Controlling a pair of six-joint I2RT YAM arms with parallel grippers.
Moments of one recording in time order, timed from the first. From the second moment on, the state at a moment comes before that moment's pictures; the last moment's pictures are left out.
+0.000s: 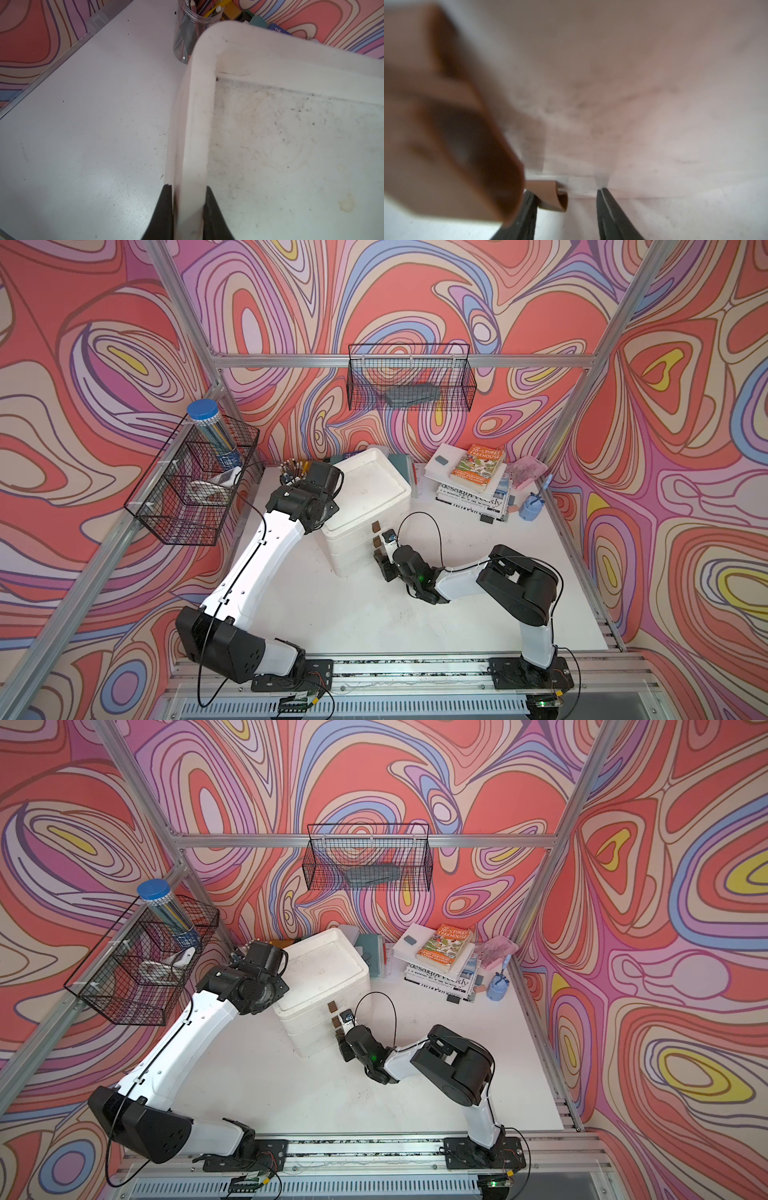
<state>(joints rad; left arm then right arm) -0.34 1.43 1.51 -1.13 -0.39 -0.99 0.93 1.98 0.89 0.60 0.25 0.21</state>
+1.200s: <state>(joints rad) -0.35 1.43 1.51 -1.14 -0.40 -1.00 0.97 1.64 0.64 0.42 0.08 0.23</state>
